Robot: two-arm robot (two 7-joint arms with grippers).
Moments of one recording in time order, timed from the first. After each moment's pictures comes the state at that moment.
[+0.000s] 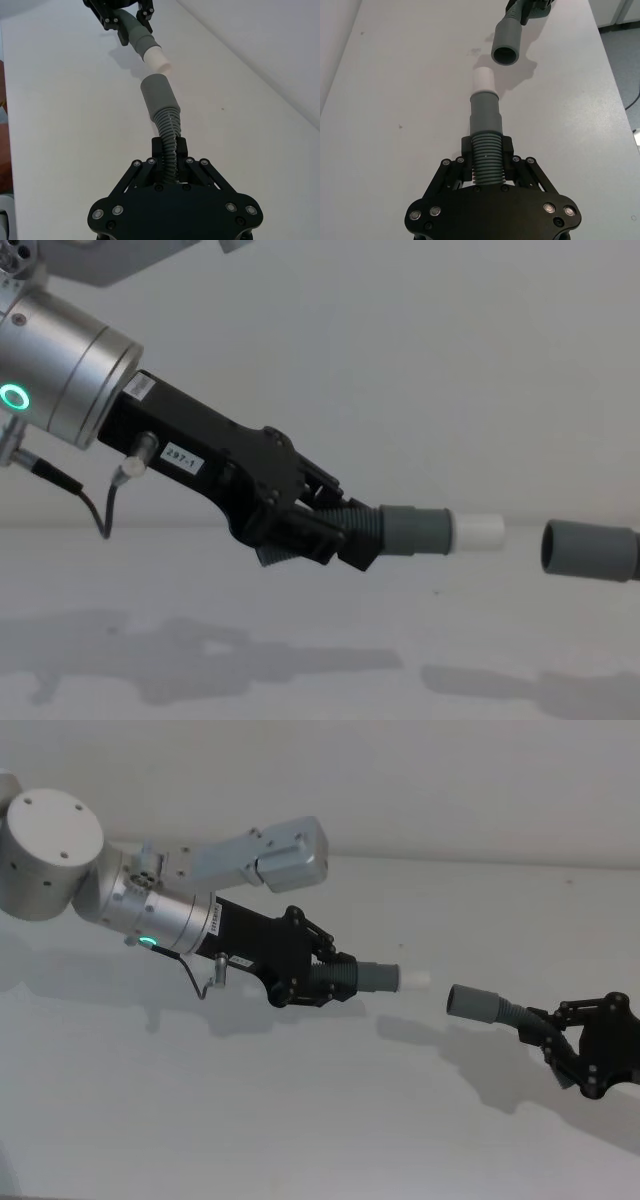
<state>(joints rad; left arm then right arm) -0.81 0.64 0.84 -1.59 -0.35 0.31 -1.01 -0.02 0.83 -0.15 -1.81 0.42 0.05 0.85</state>
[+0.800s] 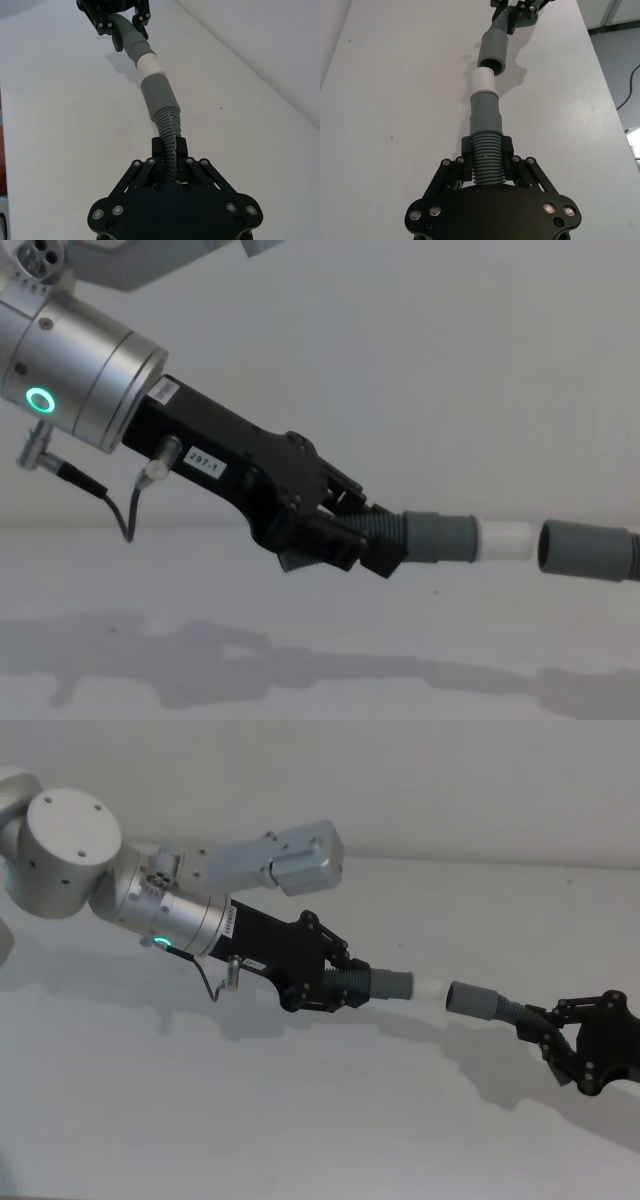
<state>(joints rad) -0.84 0.62 0.88 -1.56 -0.36 0.29 -1.03 0.00 0.84 -0.17 -1.79 0.43 0.04 0.84</state>
